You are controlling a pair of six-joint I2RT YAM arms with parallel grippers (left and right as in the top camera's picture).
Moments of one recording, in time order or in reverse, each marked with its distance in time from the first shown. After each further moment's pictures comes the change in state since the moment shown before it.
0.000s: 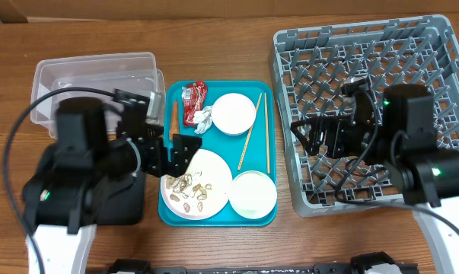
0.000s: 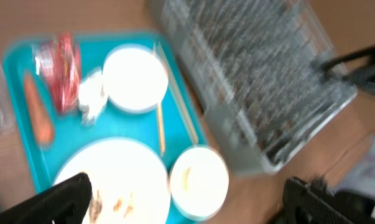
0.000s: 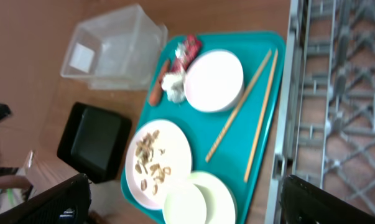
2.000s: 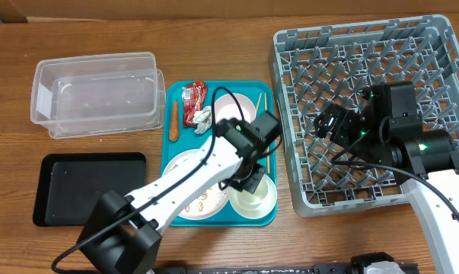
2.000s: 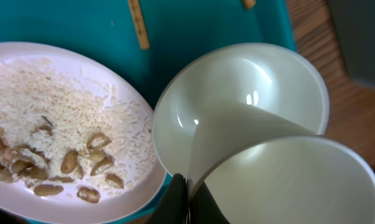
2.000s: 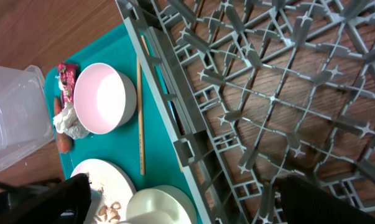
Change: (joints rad) left arm -0.652 0.678 0.125 -0.126 -0.477 -0.232; right arm -0.029 0.094 0.000 -0.105 0.362 0.340
